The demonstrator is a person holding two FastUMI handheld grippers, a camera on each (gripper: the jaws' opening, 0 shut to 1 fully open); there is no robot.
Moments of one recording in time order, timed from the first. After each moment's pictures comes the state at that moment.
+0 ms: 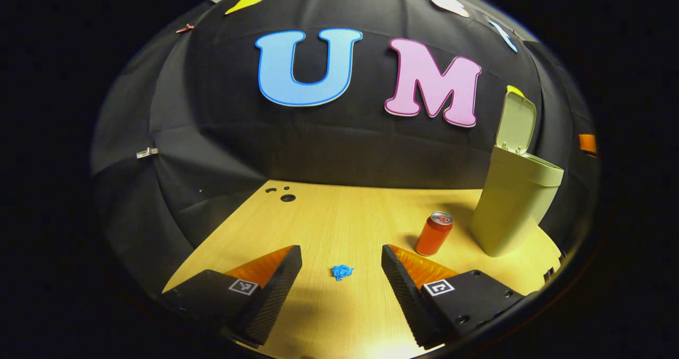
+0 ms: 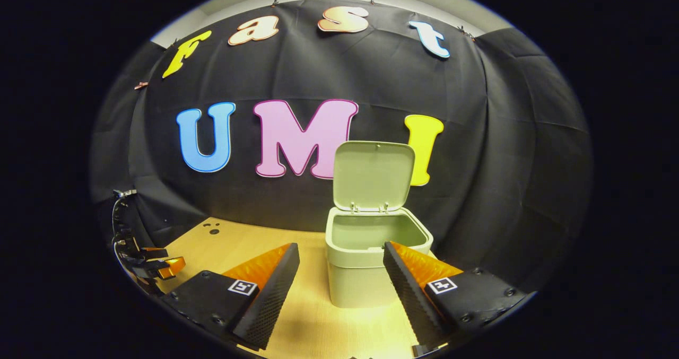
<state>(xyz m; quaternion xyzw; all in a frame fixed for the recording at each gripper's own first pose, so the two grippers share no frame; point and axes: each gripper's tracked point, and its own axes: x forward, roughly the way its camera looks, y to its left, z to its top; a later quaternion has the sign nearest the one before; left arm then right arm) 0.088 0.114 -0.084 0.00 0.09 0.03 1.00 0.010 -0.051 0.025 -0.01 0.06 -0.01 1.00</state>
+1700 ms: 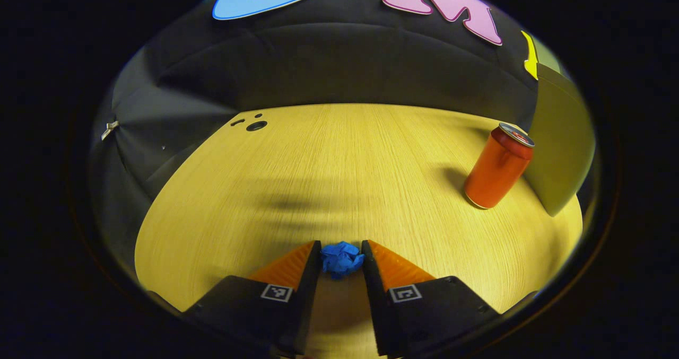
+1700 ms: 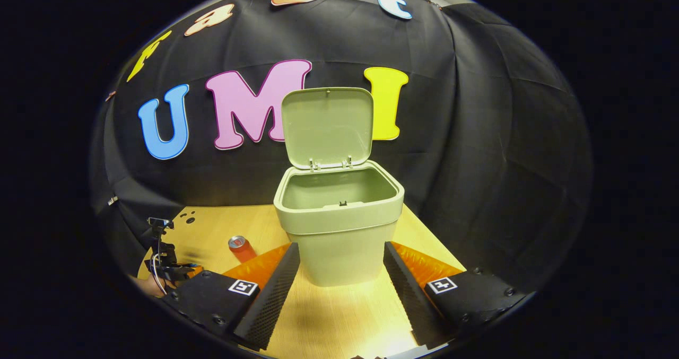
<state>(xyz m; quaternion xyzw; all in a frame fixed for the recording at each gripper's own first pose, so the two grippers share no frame) 0.209 0.119 -0.235 0.03 0.26 0.04 0.96 0.022 -0.105 -0.050 0.04 0.15 -0.07 0.99</state>
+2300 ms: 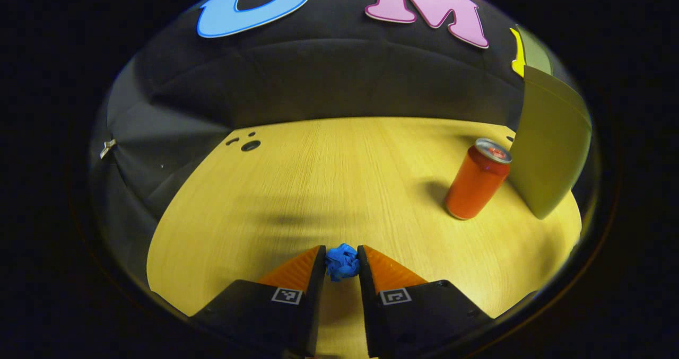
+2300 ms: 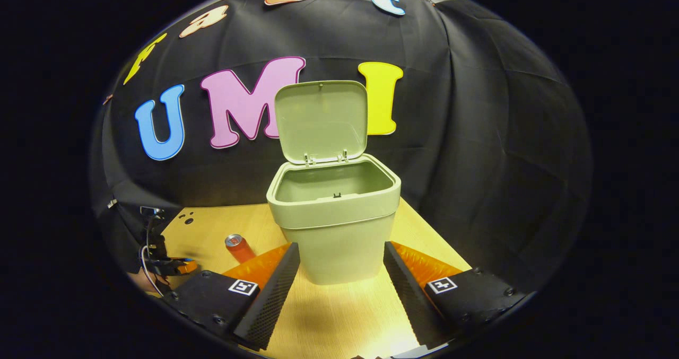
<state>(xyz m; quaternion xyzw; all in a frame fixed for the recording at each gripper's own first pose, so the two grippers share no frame) 0.205 0.095 -0.181 0.05 0.23 0.02 0.97 0.022 -0.118 -0.066 0.06 0.15 -0.08 0.98</state>
